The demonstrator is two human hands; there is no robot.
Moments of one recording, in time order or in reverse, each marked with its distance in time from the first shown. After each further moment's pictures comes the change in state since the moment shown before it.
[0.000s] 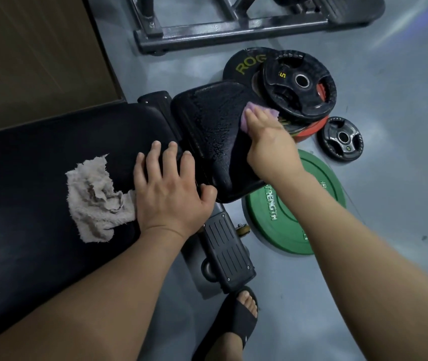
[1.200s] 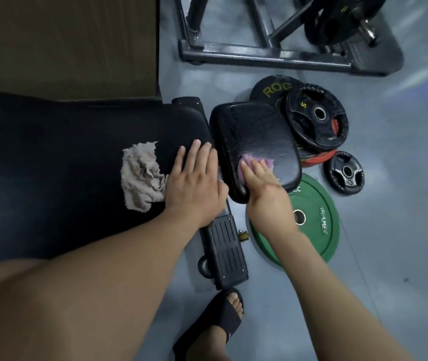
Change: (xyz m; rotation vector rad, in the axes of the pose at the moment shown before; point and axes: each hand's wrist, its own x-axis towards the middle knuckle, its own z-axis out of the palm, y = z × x) left_hand -0.006 -0.020 -0.012 -0.047 -0.141 0.036; right_hand -0.085 -0.059 -0.007 0.129 -0.090 -0.124
